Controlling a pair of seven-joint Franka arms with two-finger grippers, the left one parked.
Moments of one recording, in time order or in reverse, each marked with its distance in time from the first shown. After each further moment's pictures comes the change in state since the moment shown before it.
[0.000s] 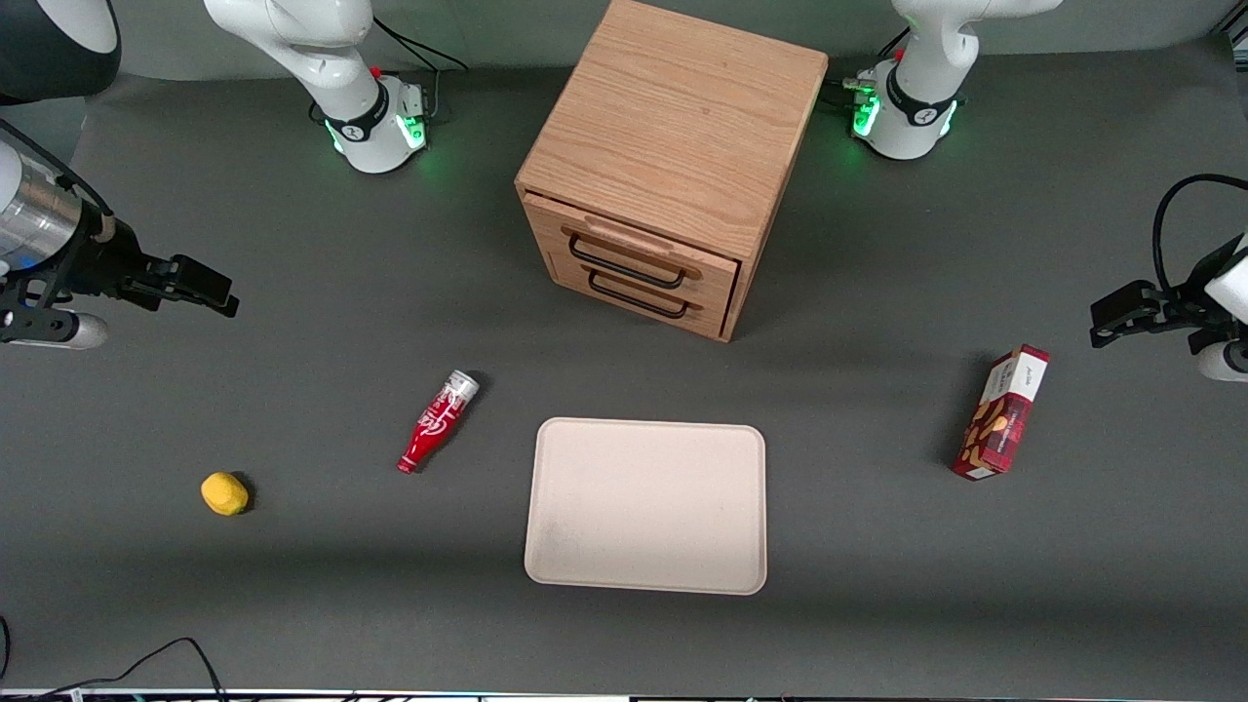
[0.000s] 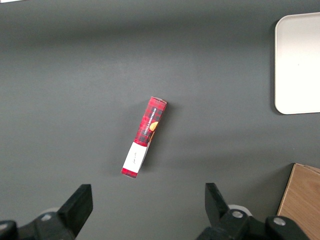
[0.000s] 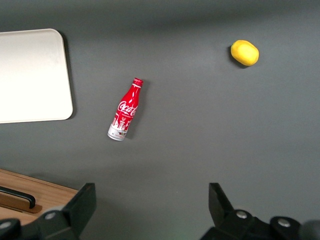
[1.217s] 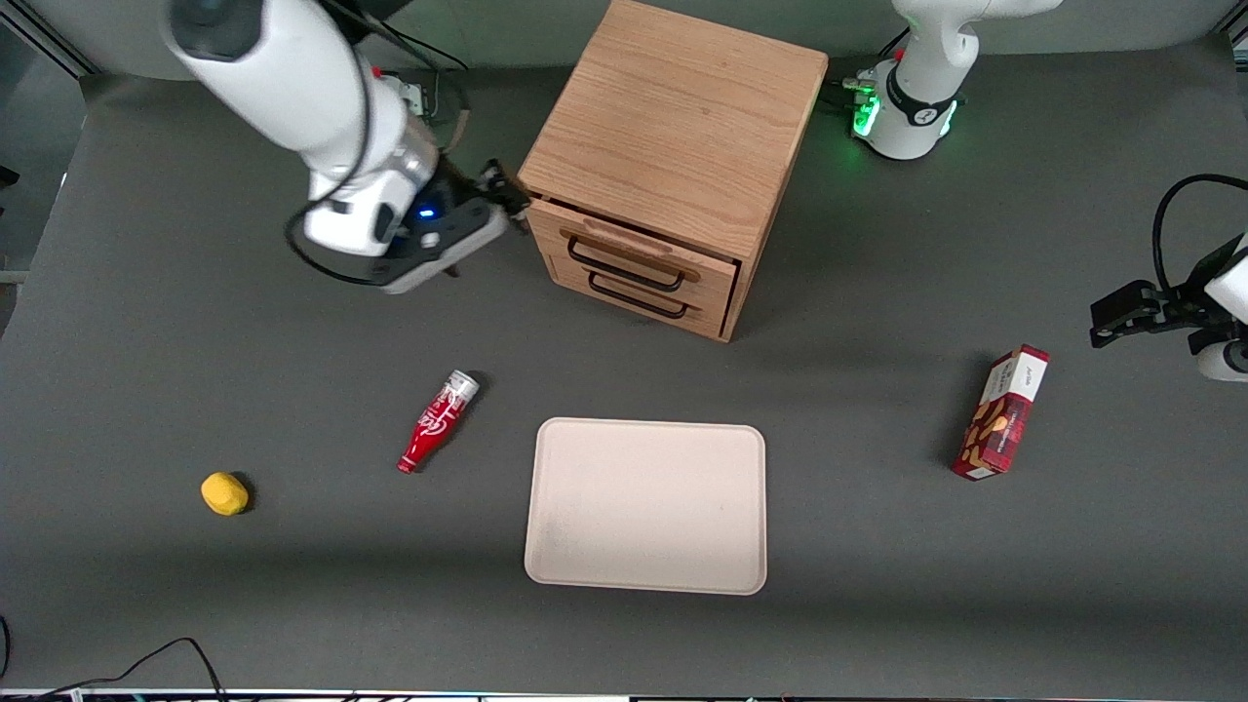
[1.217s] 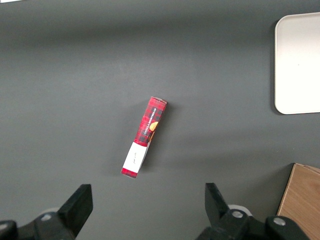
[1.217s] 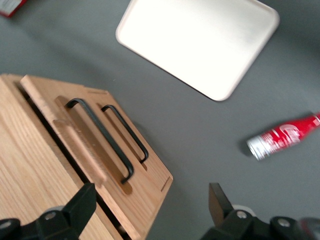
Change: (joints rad) arm 0.086 0.169 0.509 0.014 0.010 0.197 -0.091
